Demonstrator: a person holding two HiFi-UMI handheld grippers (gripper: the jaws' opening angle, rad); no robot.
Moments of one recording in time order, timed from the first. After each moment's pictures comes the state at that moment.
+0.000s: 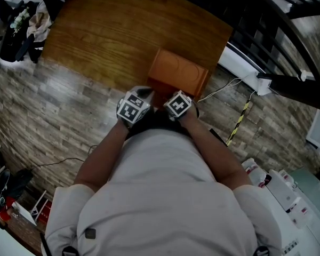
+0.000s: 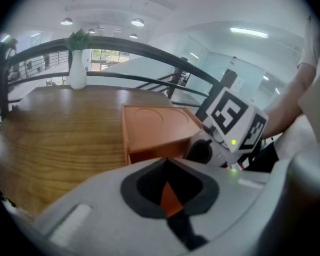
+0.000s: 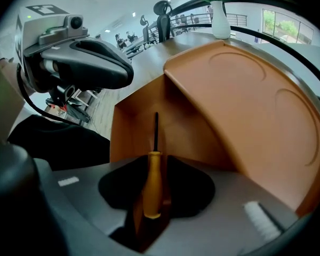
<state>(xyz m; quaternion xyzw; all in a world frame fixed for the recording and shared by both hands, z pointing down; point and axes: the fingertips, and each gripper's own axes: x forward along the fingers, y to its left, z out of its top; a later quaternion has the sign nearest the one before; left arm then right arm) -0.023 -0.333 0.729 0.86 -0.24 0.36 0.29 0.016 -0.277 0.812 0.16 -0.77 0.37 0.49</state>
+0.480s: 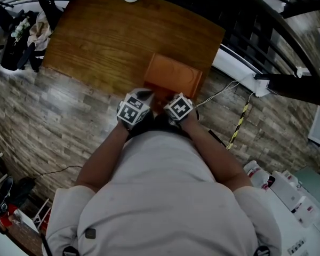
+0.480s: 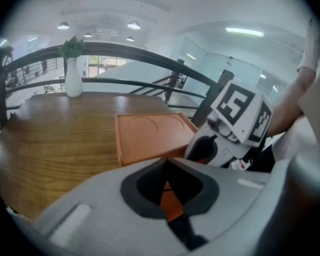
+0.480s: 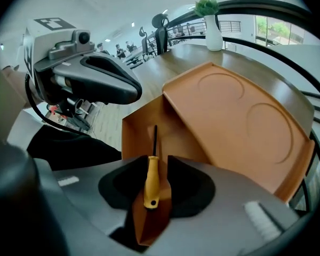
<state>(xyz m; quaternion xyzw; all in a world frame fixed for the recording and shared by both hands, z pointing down) -0.001 -0.332 0.707 0.86 -0.23 0.35 0.27 0.026 -0.285 0.772 0.19 -0.80 0.36 0.44</state>
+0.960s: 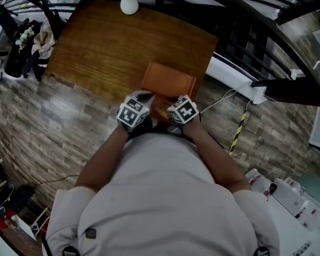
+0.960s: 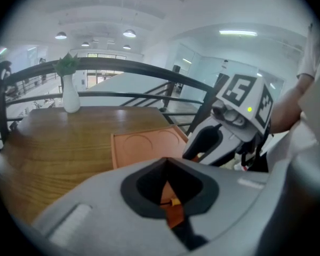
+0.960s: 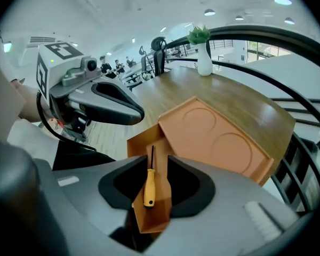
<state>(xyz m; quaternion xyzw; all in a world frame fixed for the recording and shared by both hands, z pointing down) 0.024 -0.334 0.663 0.88 -0.24 0.33 0.24 0.052 -0.305 0.703 0.23 -0.83 0.33 0.38</state>
